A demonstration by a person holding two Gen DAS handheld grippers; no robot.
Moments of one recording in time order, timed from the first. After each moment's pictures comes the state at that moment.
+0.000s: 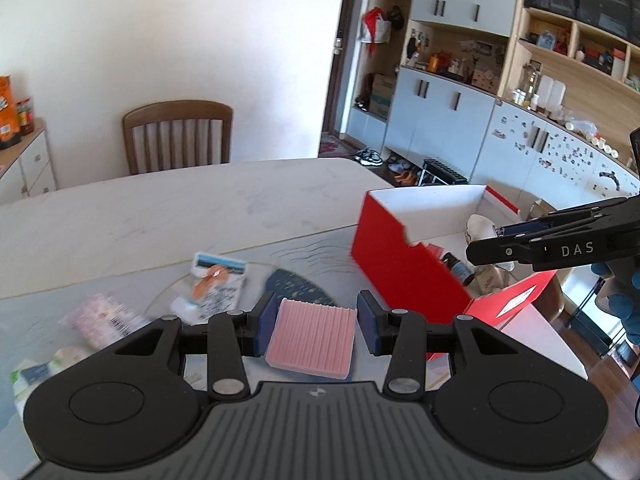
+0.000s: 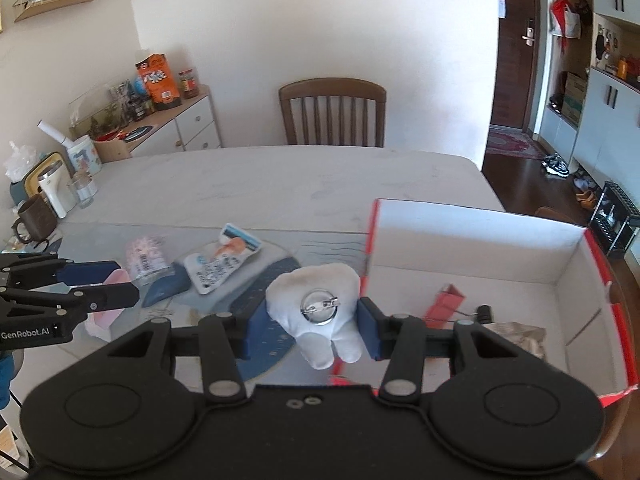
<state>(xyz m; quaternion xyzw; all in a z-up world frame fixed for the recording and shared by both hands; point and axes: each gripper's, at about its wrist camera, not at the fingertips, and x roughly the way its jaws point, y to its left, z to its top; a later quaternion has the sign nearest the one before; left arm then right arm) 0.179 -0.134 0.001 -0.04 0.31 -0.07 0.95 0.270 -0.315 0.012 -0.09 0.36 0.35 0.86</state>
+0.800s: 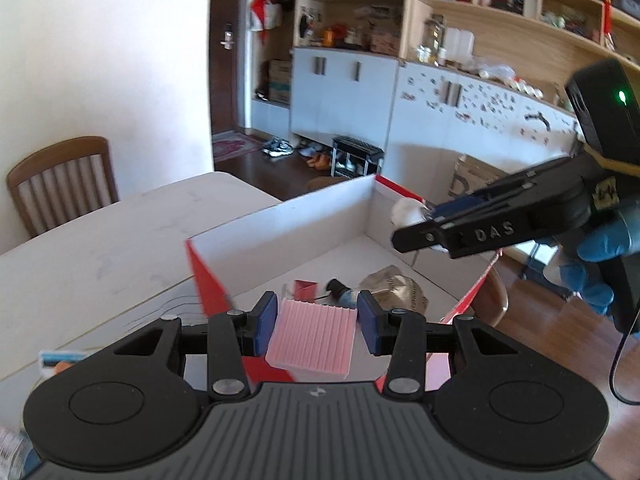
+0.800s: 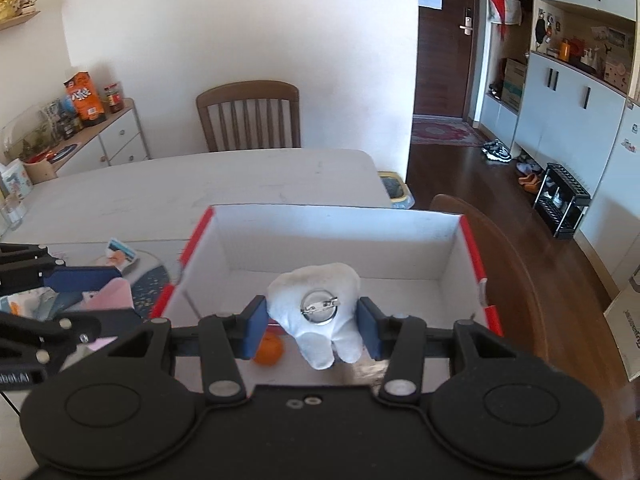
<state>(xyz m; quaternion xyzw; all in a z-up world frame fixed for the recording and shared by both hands) 0.274 -0.275 0.001 0.04 0.32 -0.20 0.93 0.347 -0.412 0.001 -0.08 0.36 0.27 0.89</state>
